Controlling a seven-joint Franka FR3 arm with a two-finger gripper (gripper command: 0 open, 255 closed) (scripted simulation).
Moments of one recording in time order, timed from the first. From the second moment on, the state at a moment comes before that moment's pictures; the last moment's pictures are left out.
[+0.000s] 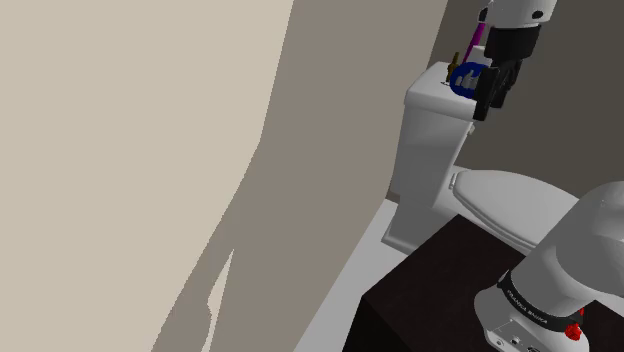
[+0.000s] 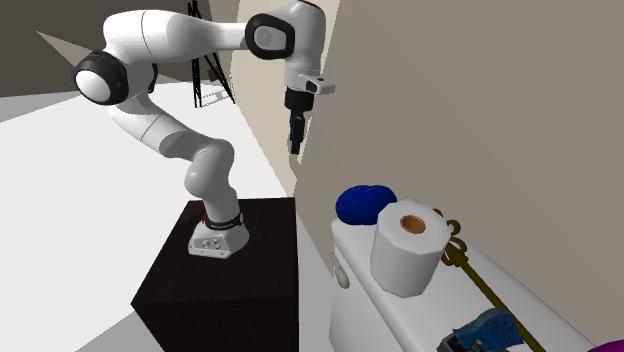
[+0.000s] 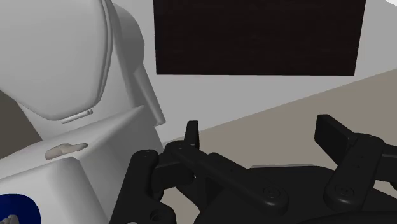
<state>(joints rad) -0.01 -0.79 -0.07 -2.36 -0.11 1.43 -0.12</state>
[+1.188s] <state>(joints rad) -0.06 -0.21 -0.36 -1.77 -0.14 1.39 -0.45</state>
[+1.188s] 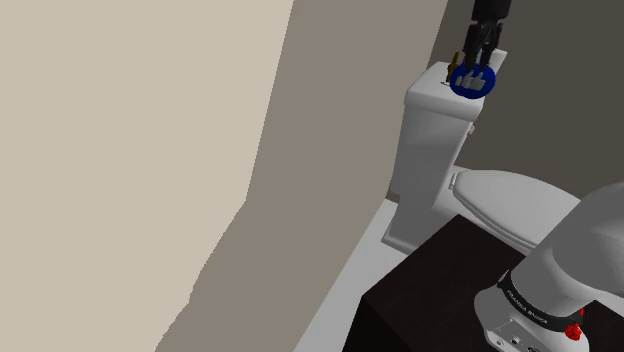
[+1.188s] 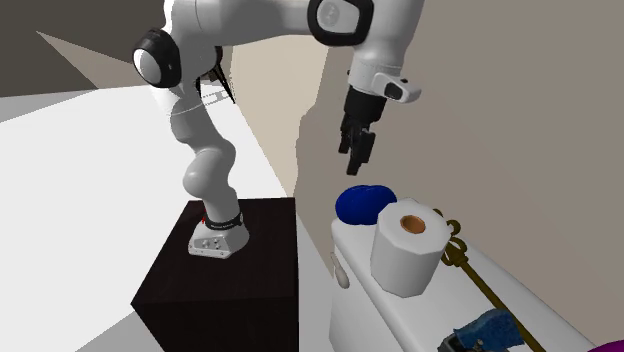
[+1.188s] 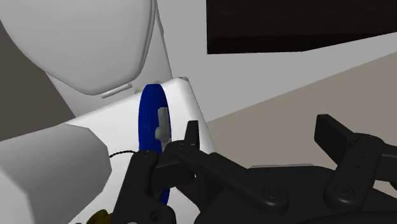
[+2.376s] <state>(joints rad) -0.15 0.15 -0.46 -1.43 -0.02 1.37 -0.64</state>
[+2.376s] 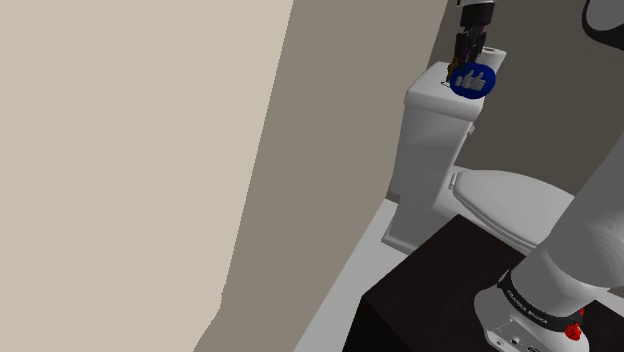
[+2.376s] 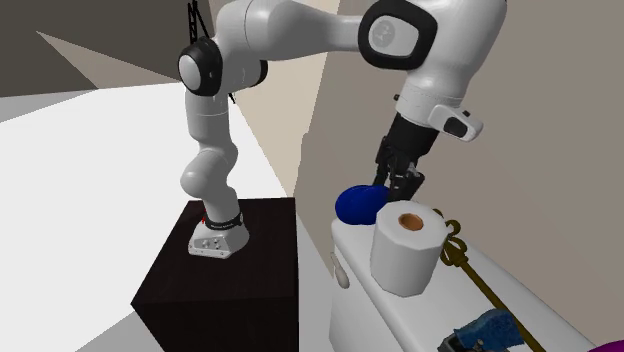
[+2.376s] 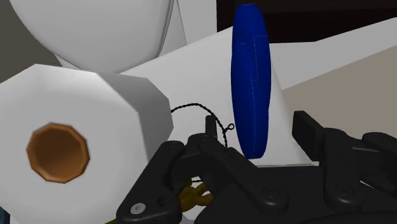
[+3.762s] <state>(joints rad) -0.18 0.23 -0.47 -1.18 0.01 1.19 -0.68</state>
